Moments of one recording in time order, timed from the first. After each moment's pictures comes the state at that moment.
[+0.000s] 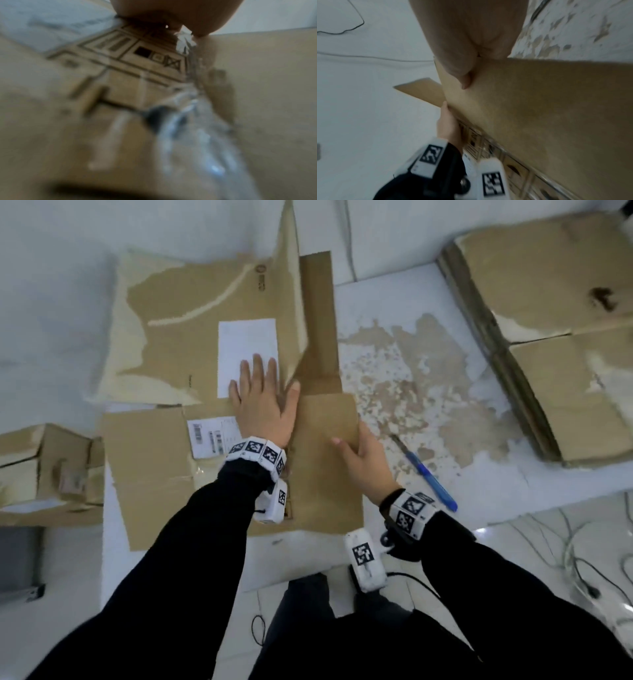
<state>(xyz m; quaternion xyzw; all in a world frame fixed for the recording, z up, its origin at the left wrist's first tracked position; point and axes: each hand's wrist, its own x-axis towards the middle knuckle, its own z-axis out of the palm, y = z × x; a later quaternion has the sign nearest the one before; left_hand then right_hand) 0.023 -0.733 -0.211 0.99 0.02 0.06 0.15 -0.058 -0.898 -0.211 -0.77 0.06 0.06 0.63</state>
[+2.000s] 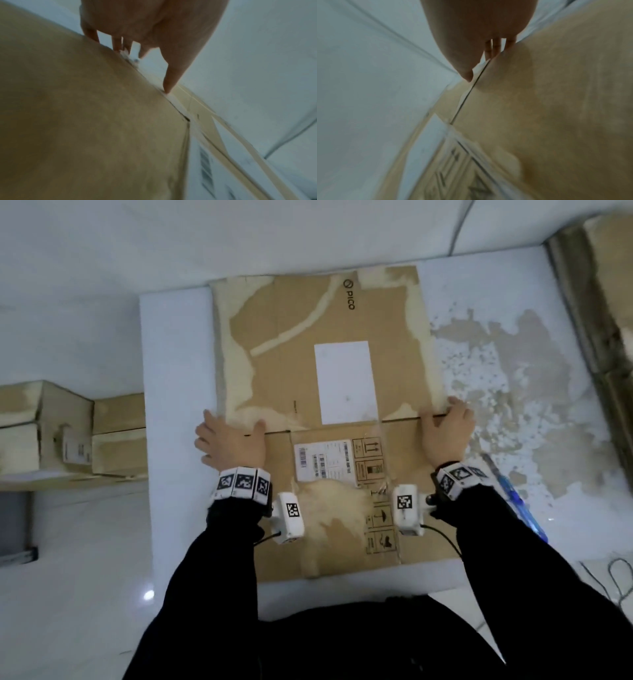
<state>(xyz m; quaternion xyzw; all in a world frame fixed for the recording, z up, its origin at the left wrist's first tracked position) 0.024 -0.563 -0.267 0.87 0.42 -0.07 0.26 0.040 -0.862 -0.269 -0.92 0.27 0.02 0.28</state>
